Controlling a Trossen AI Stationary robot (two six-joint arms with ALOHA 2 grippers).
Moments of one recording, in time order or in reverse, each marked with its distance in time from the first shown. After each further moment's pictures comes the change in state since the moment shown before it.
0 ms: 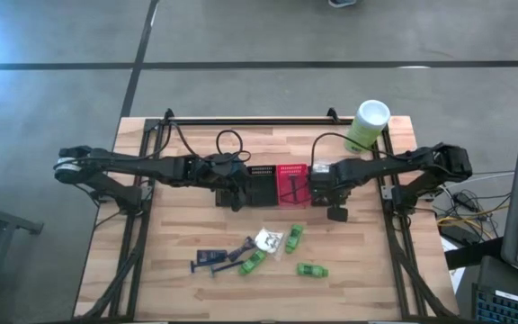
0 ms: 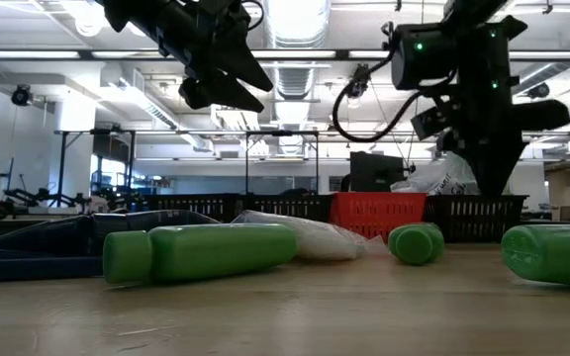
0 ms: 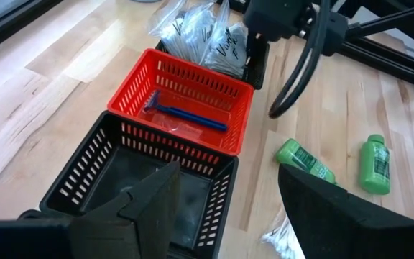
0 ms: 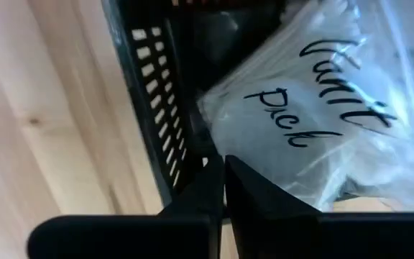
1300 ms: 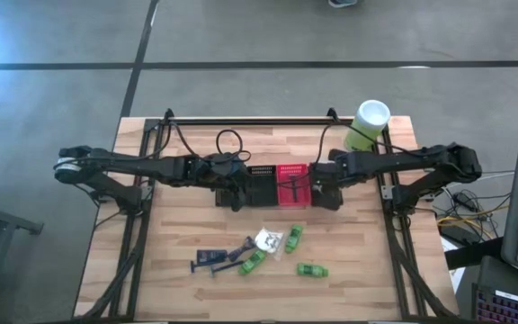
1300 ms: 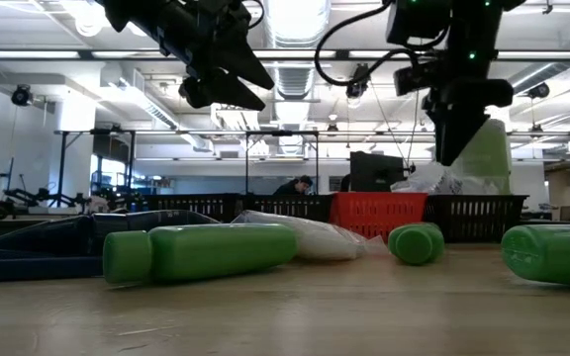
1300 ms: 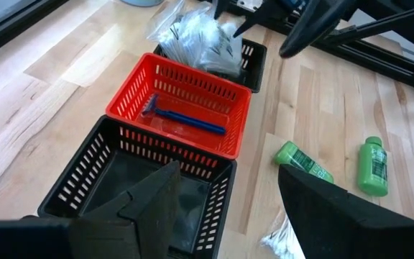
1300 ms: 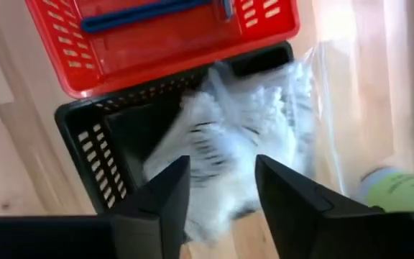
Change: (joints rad) left arm 0.002 0.000 0.000 0.011 0.003 0.005; right arm -0.015 -0.088 0.105 0.008 0.212 0.068
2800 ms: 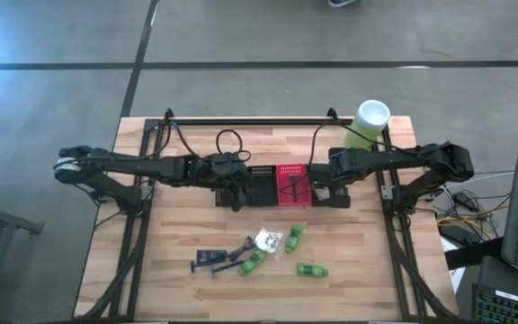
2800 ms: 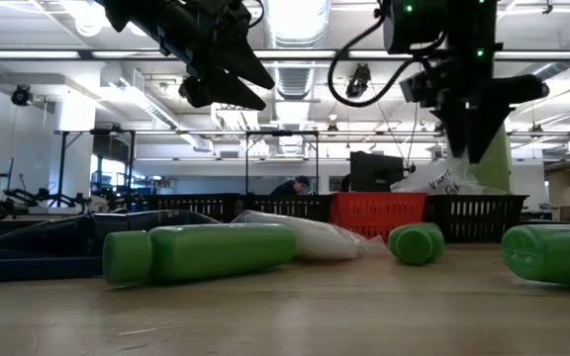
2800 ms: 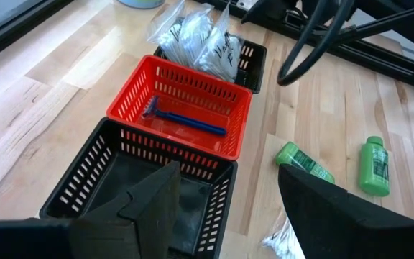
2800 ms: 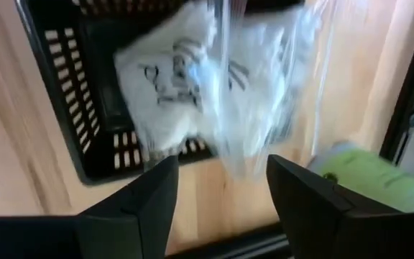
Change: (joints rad) left arm 0.000 0.000 0.000 0.003 -0.002 0.010; right arm -0.002 0.071 0.089 -0.230 0.019 -0.164
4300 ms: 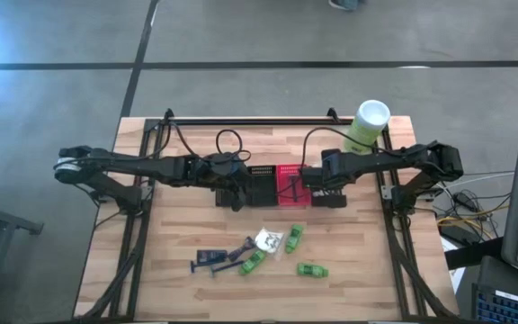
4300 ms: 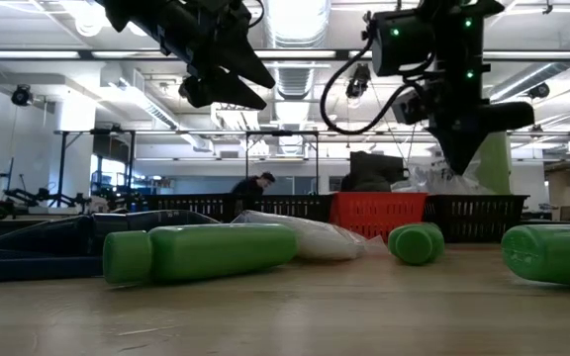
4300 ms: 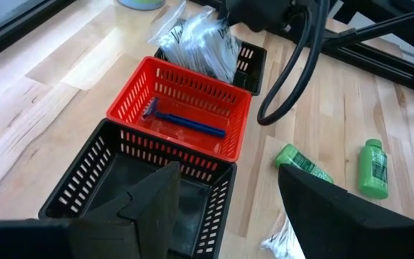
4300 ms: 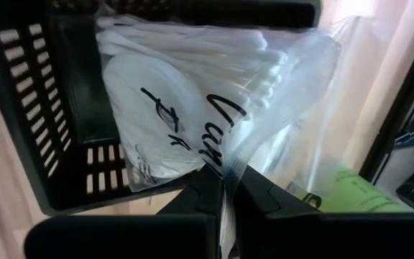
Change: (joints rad) left arm -0.001 0.000 0.000 0.005 -0.002 -0.008; right arm -0.004 0.094 -0.015 0.064 0.064 -0.093
